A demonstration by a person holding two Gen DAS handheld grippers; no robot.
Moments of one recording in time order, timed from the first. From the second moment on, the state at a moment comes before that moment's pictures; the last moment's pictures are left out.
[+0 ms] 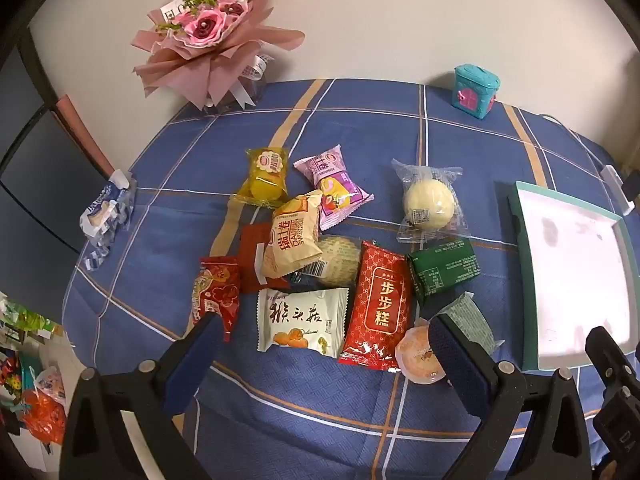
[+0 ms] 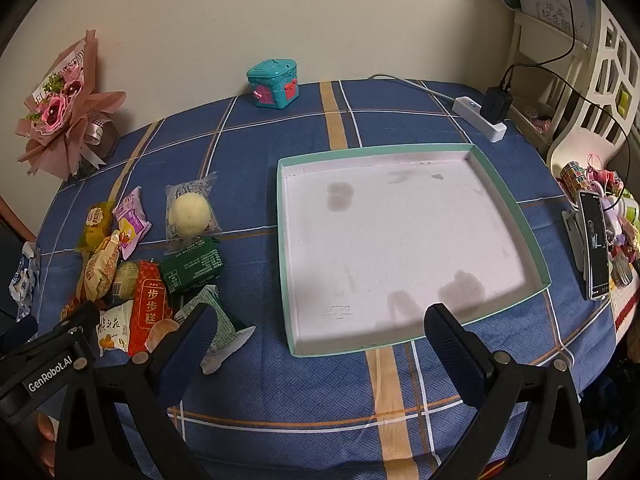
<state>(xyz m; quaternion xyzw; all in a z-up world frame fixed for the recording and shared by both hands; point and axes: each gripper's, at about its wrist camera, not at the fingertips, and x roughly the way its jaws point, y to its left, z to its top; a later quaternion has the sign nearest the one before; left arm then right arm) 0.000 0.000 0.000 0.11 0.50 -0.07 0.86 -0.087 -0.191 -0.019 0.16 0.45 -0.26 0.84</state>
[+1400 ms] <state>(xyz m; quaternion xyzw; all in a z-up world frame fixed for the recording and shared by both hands) 0.003 0.006 -0.008 0.11 0.51 -0.06 0.85 -0.086 -0.192 -0.020 0.17 0.45 -0.25 0.84</state>
